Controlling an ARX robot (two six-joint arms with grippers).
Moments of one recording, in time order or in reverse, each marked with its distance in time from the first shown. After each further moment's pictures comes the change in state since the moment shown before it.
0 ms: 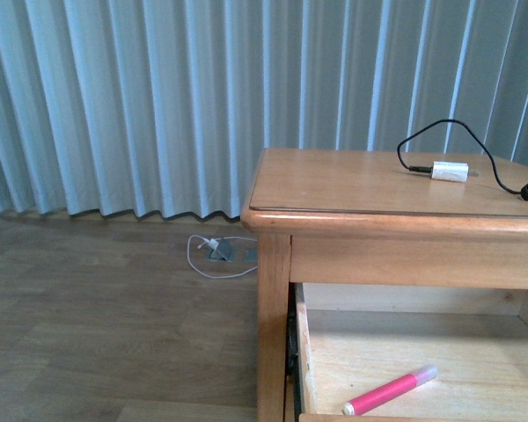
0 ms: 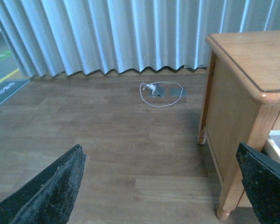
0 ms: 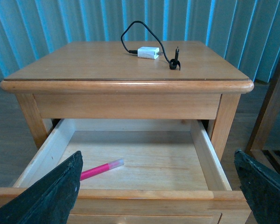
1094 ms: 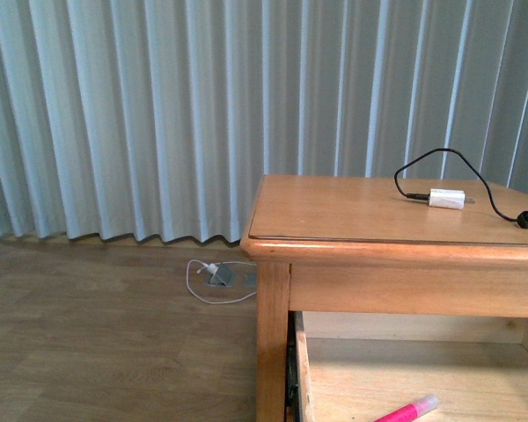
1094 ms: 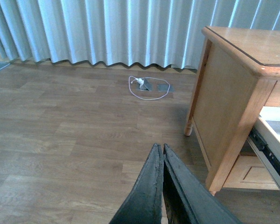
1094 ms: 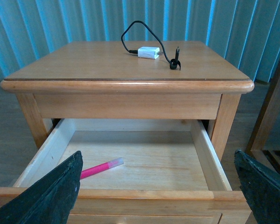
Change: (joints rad) left arm 0.369 -0.602 -0.306 -0.317 0.451 -0.084; right arm 0.000 0.000 0.000 0.000 0.000 0.000
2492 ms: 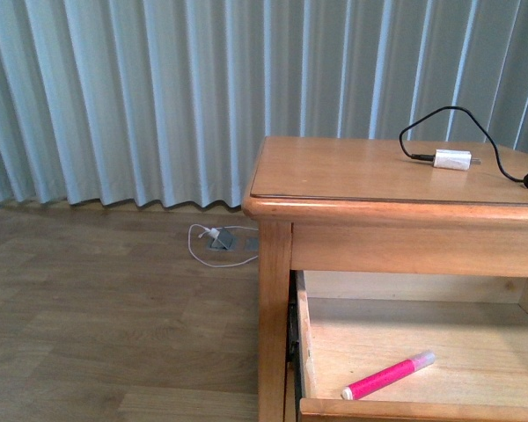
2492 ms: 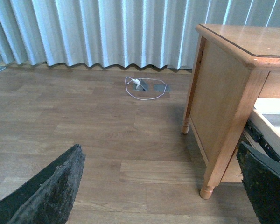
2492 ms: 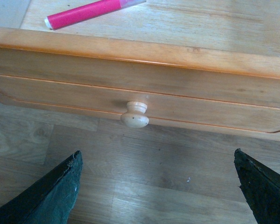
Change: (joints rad) left arm 0.001 -0.103 -0.046 -0.014 -0.001 0.001; right arm 0.047 0.909 0.160 0.026 -0.066 -0.050
